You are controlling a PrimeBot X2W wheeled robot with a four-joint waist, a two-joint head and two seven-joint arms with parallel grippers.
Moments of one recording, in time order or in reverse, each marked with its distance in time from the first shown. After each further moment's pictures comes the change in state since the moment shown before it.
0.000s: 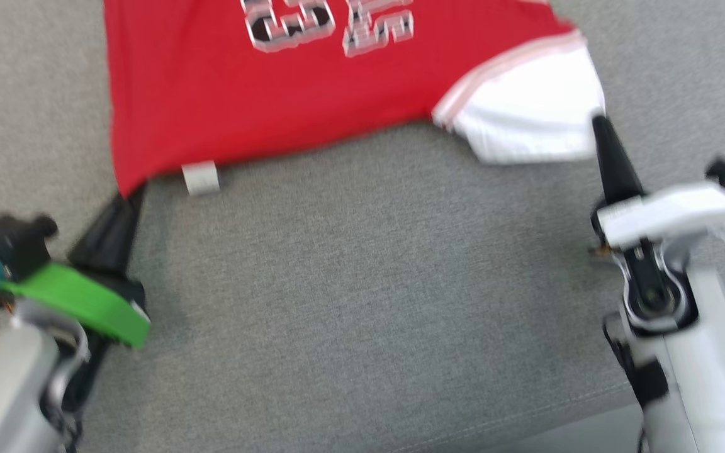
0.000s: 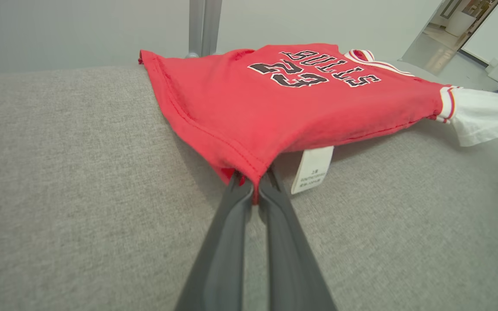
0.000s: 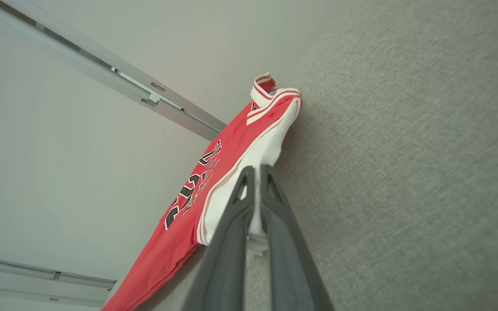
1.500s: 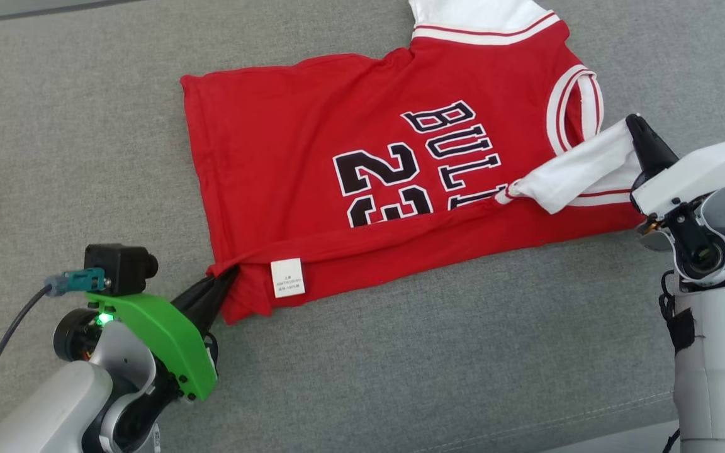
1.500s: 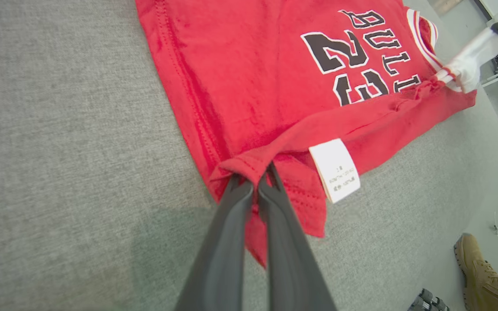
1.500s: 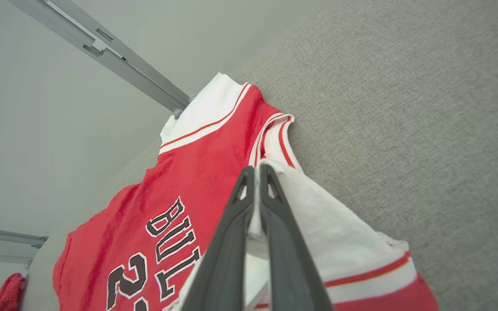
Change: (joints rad) left arm 0.132 -0.005 -0.091 -0.273 -0.181 0.176 0.409; right arm -0.075 0.006 -0.243 0.037 -0.367 0.000 0.359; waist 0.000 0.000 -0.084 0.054
